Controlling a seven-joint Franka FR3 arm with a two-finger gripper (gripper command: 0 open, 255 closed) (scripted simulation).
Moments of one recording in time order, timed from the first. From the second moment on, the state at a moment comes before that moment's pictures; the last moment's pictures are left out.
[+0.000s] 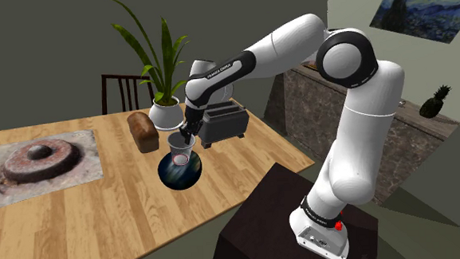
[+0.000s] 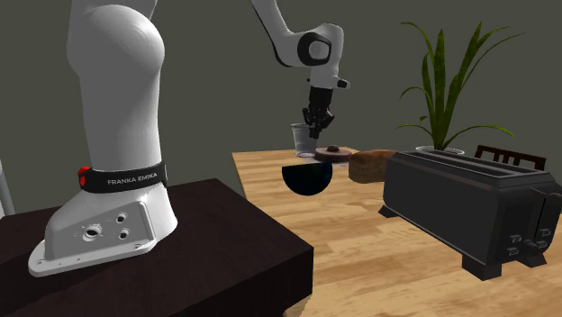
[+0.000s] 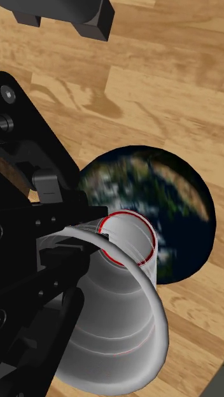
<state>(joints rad) 0.19 0.23 -0.09 -2.12 0.28 2.34 -0.17</state>
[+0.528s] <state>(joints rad) 0.19 0.23 -0.09 -2.12 0.28 2.34 -0.17</state>
